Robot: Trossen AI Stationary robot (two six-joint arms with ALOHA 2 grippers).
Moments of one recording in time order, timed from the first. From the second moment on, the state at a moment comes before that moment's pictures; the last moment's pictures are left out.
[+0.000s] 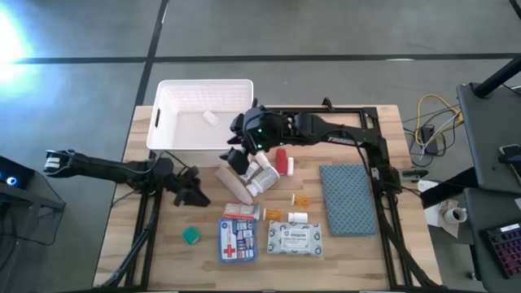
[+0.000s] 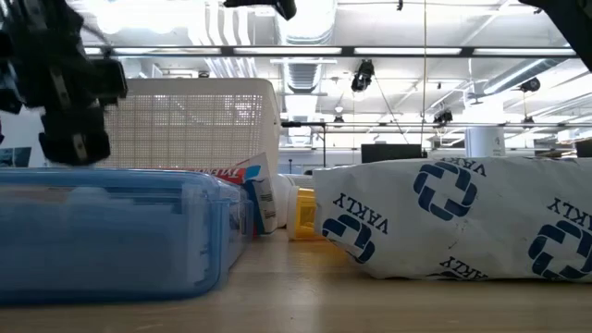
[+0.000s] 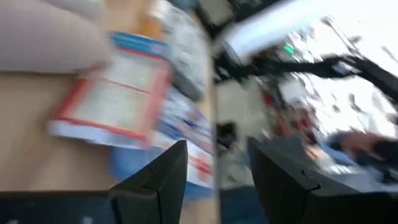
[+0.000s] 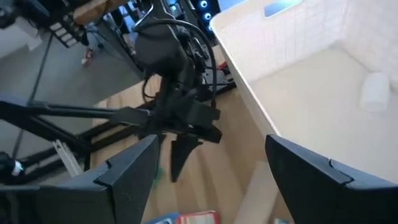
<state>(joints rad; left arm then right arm) -0.04 0.50 0.09 0.19 0.45 -0.99 -0.03 2.09 2.35 -0.81 -0.02 0.46</state>
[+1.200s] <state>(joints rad) -0.55 0.59 0.85 -0.94 0.36 -0.94 0.08 2.09 2.35 -0.82 0.16 0.52</state>
